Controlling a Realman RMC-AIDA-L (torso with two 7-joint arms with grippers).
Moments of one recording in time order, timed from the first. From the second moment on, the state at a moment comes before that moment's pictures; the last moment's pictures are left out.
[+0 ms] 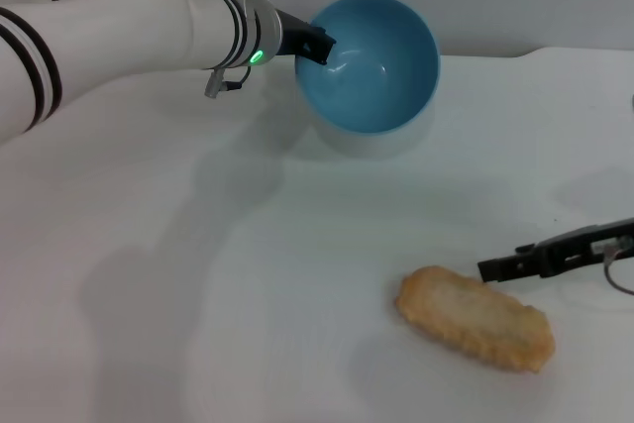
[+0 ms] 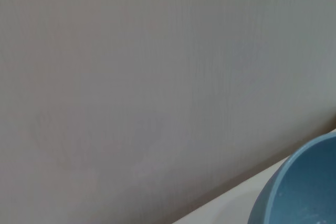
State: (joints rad) left arm -0.95 -2.06 1.70 0.47 2.20 0.31 -2.58; right arm 0.48 2.07 -1.18 -0.98 -2.30 -1.36 2.37
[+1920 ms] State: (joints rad) left arm -0.92 -2.07 1.73 0.47 2.20 0.28 -2.57; right arm 0.48 2.07 -1.24 -1.12 -2.16 -1.46 2.30
